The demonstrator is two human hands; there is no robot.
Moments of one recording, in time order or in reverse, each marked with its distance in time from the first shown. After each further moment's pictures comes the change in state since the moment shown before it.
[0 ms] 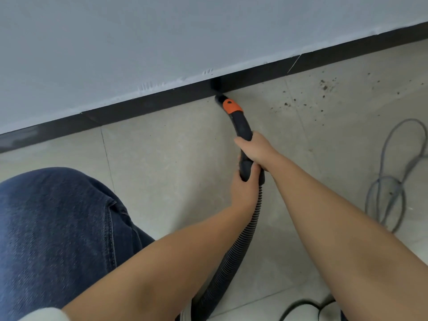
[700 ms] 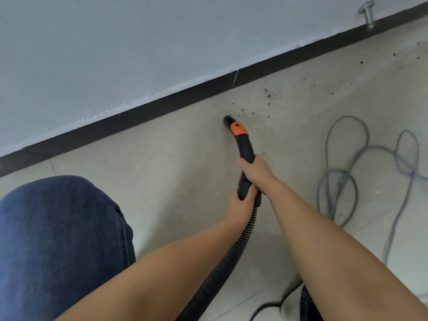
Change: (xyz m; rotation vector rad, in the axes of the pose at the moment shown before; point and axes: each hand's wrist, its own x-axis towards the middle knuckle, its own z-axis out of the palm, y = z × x) left_hand -0.016 -0.031 0.078 0.227 -0.282 -0.018; right_hand -0.025 0.076 -0.092 0.183 0.202 0.136
